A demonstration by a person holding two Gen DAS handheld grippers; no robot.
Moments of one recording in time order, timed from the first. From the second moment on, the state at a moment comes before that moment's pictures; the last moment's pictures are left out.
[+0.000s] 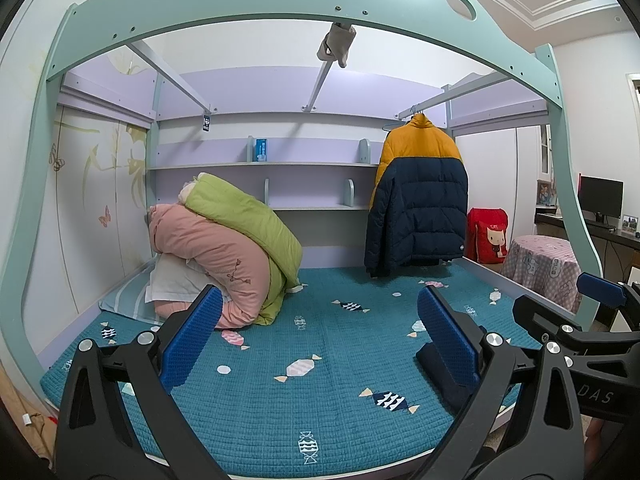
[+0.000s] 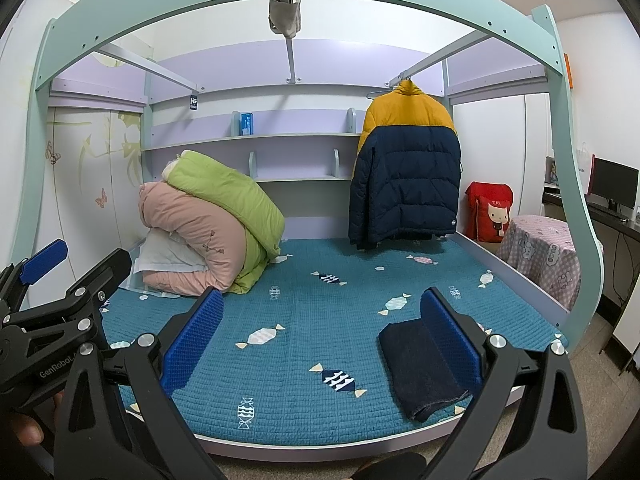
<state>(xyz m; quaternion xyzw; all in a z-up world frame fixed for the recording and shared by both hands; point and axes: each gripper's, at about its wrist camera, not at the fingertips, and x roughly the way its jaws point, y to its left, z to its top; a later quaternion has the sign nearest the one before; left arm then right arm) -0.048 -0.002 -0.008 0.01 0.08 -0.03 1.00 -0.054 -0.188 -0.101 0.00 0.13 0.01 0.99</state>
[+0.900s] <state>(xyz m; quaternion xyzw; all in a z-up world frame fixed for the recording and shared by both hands) -0.049 -0.001 -0.008 0.01 0.08 -0.03 1.00 -0.055 -0.186 -0.101 0.00 0.14 0.01 0.99</state>
